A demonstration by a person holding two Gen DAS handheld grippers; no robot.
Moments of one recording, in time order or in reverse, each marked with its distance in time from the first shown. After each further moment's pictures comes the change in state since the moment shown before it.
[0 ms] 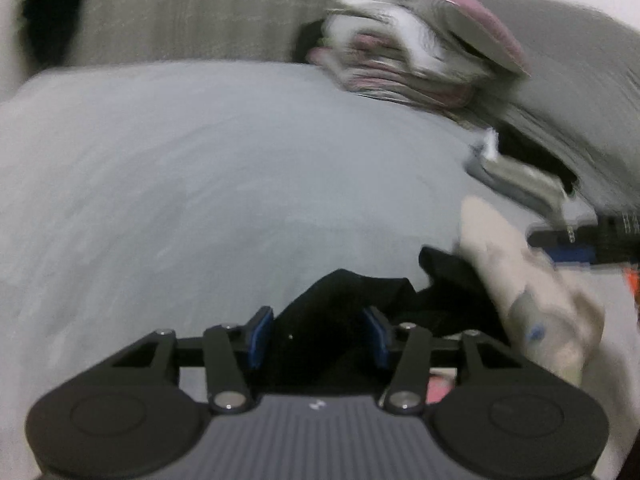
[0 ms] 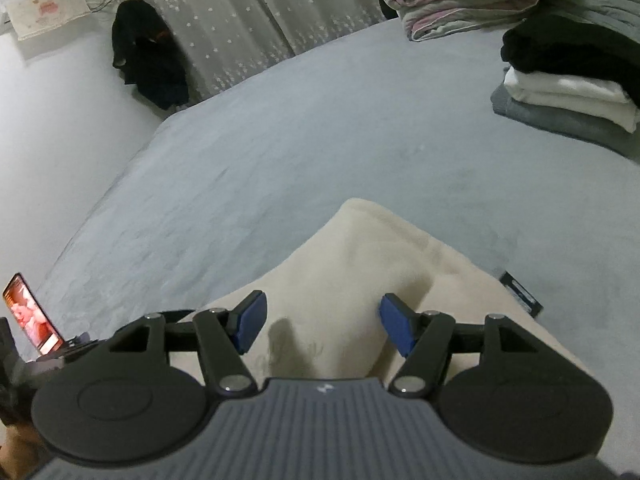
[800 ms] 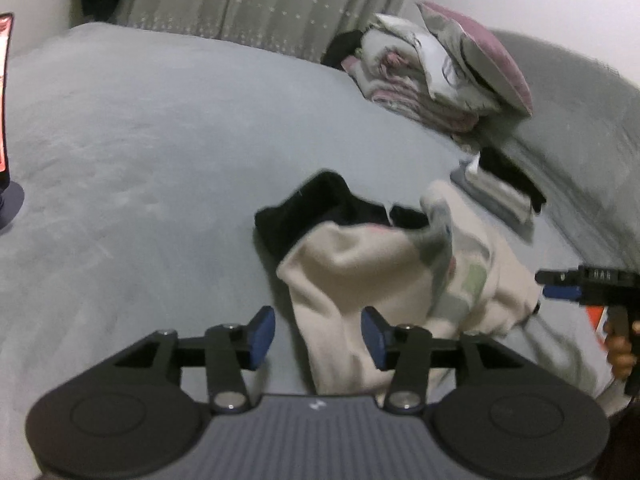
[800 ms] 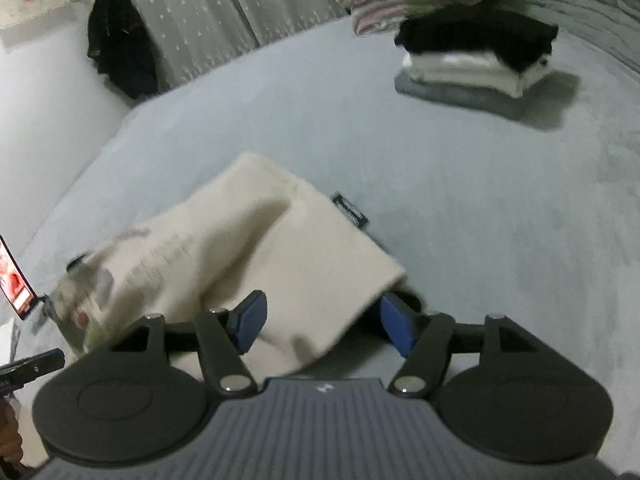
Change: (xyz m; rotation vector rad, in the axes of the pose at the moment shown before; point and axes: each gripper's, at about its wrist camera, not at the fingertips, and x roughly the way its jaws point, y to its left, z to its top) left arm -0.110 -0.022 -0.056 -0.298 -0.015 0.035; right arm -0.071 -0.066 -0.039 -0.020 0.017 -0.102
